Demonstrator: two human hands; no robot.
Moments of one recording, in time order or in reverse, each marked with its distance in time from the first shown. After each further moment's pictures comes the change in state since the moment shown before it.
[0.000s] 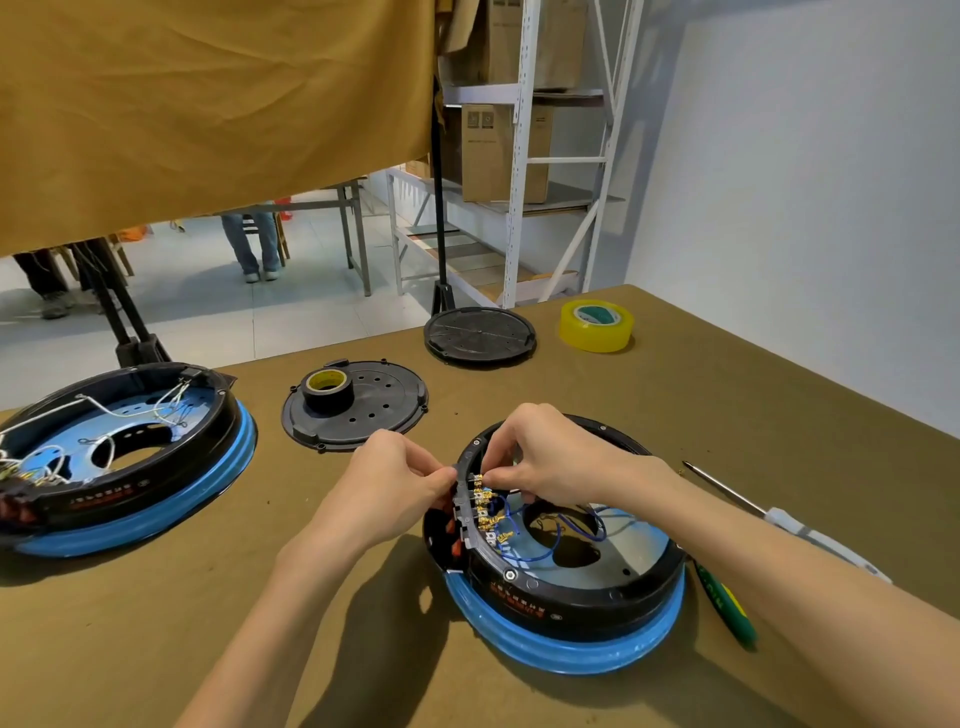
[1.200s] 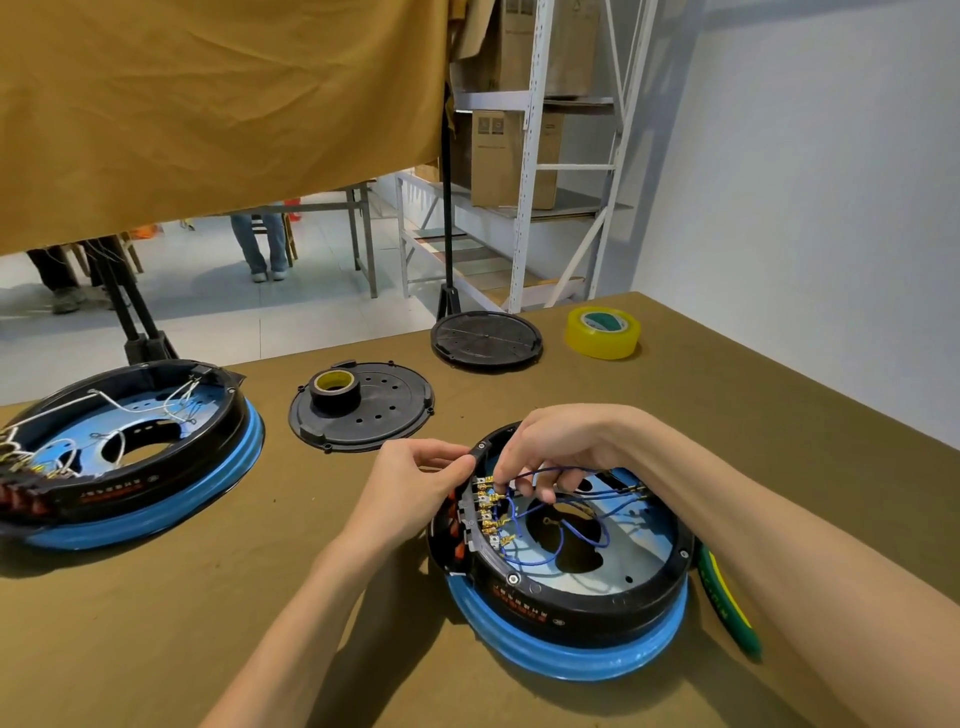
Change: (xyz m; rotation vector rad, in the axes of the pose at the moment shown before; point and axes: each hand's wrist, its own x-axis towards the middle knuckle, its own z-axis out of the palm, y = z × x) left_hand 0.021 -0.026 0.028 -0.335 0.077 0.114; right_hand 0.029 0.002 -0.027 0.353 -0.496 0.473
